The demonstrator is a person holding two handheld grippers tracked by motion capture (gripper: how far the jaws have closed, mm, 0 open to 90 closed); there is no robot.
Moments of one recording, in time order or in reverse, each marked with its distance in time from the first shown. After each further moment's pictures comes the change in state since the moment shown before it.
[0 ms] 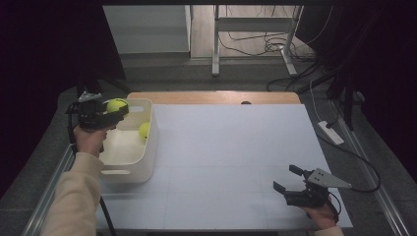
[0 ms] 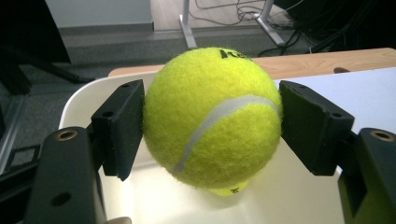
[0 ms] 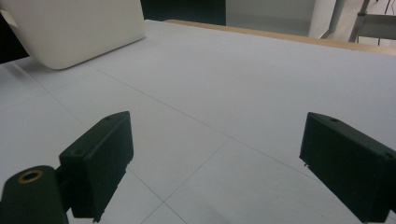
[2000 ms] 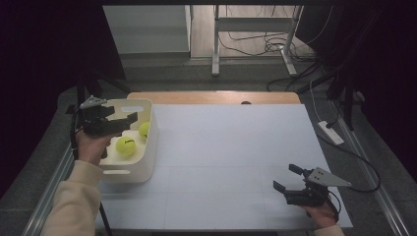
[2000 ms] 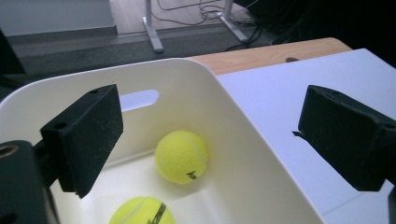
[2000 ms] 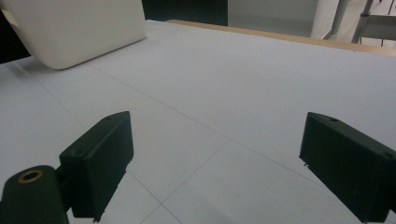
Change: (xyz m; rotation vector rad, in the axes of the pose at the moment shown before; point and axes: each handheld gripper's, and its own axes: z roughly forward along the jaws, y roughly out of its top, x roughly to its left) left arm -0.025 -0.008 -0.017 -0.026 -0.169 0.074; right arm -0.003 0.000 0.002 -0.002 0.012 -0.006
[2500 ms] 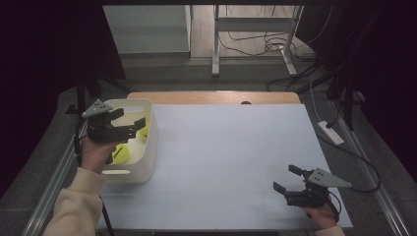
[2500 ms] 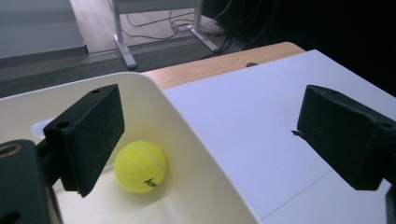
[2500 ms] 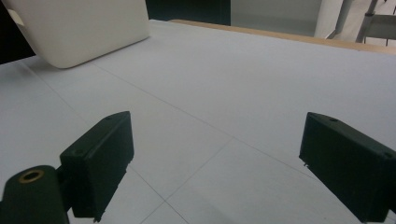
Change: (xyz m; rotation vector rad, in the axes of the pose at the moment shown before) left arm -0.035 -0.003 -0.014 -0.059 -0.106 0.078; right arm 0.001 -0.001 -0.001 0.004 0.010 0.002
